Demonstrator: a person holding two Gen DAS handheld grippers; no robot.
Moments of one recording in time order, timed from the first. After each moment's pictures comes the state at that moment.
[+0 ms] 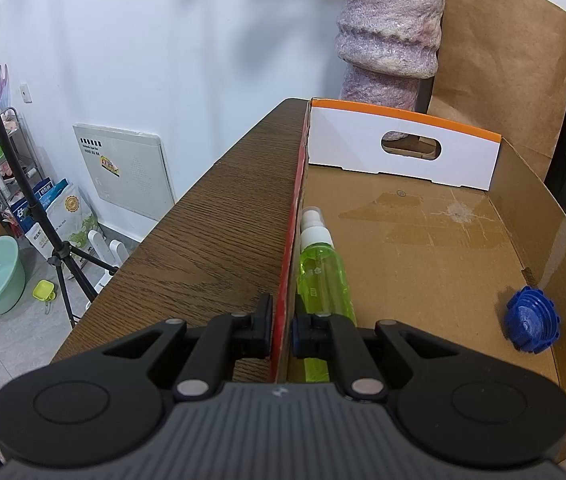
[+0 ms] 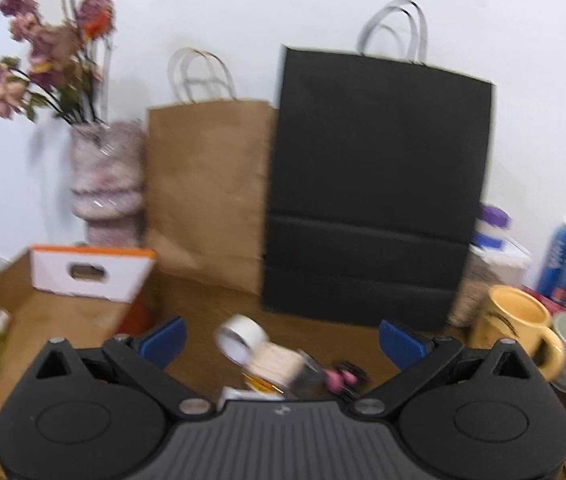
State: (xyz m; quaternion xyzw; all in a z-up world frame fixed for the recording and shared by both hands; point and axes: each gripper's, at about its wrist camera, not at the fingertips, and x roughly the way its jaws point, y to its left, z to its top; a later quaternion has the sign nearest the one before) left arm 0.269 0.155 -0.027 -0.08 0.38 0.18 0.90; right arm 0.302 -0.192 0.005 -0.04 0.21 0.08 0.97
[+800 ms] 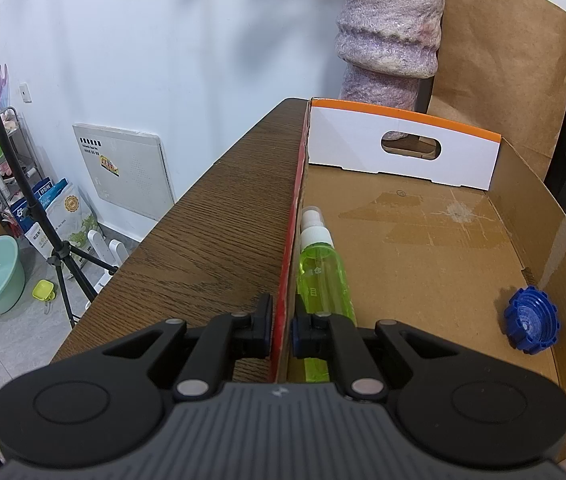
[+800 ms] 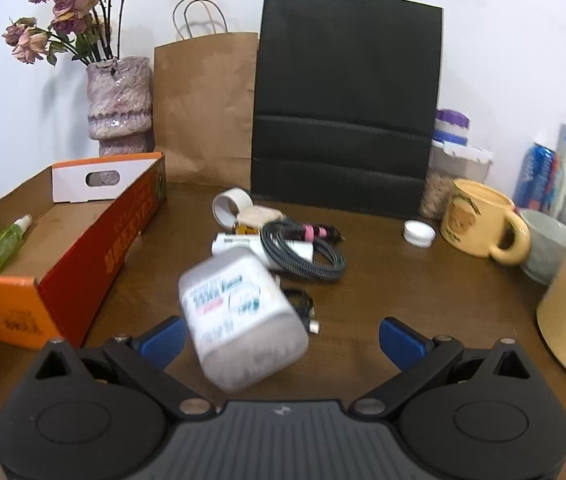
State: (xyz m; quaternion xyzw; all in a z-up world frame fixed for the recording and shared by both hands) left arm 0.269 0.155 -0.027 -0.08 0.38 0.18 0.90; right arm 0.204 -0.234 -0.050 -0.04 0.27 0.09 0.96
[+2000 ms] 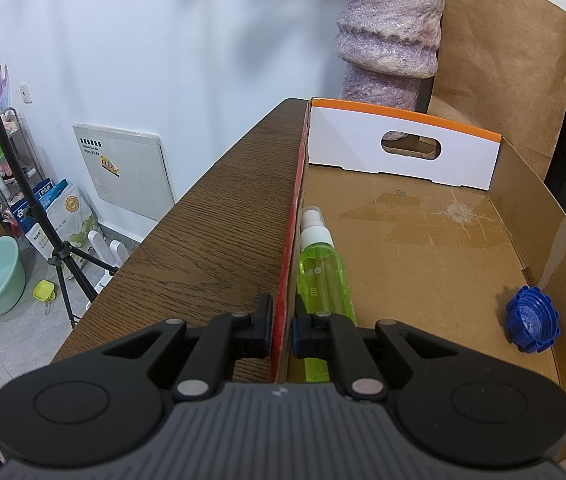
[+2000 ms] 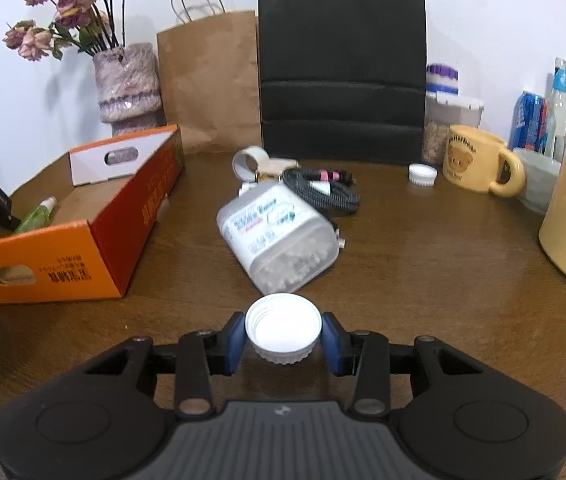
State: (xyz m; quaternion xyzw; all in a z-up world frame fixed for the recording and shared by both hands) left arm 0.269 0.155 -0.027 -0.08 0.38 0.18 0.90; right arm 0.158 -0.230 -0.064 0.01 0.30 0.09 0.95
